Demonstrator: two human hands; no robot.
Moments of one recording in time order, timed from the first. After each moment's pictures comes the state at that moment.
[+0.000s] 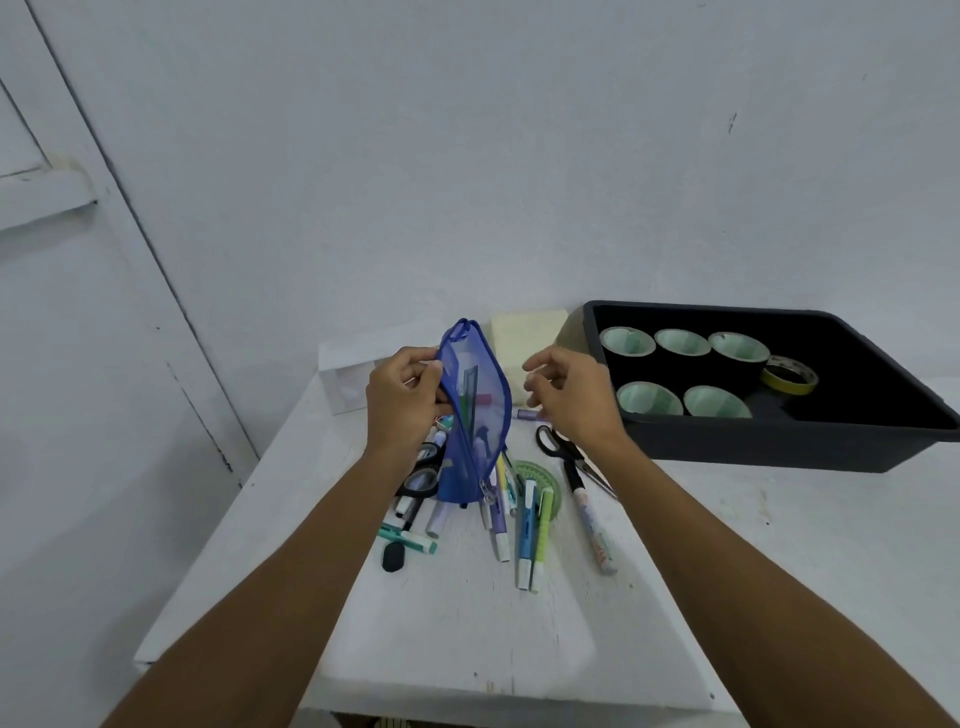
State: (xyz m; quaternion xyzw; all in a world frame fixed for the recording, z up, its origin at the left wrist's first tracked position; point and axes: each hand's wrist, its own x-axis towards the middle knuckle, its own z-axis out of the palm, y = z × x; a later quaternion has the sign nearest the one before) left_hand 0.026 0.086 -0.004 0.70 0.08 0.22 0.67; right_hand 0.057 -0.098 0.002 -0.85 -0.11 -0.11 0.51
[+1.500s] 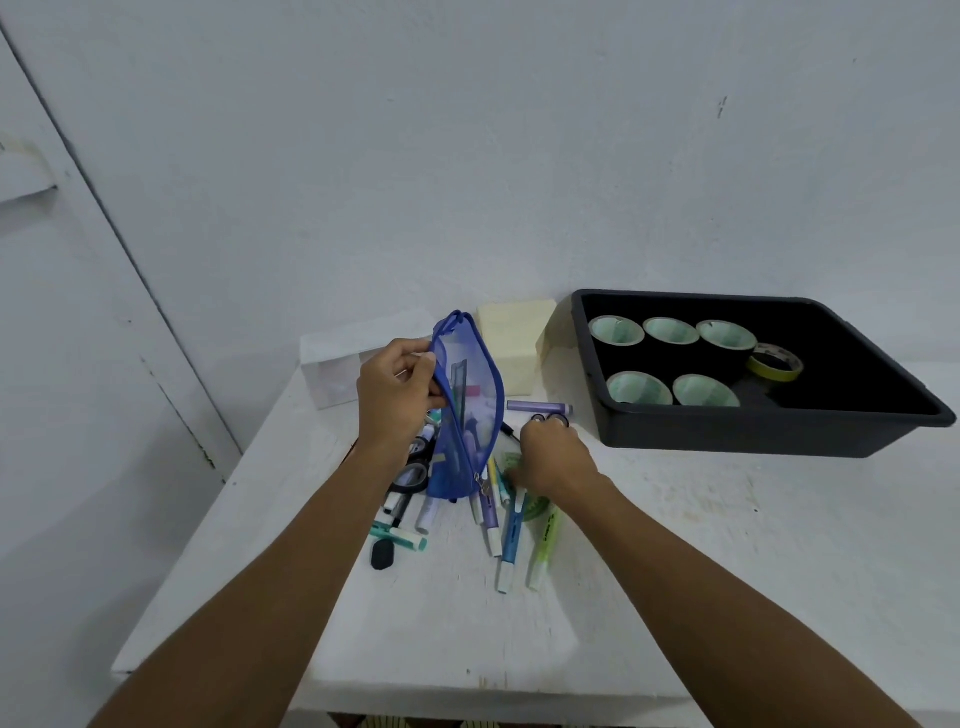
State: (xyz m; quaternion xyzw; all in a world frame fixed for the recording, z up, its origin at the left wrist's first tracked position) left_hand 0.028 0.082 -0.004 0.71 0.06 0.22 0.67; right_hand 0.053 -0.090 -0.067 -0.99 -0.09 0.05 0.08
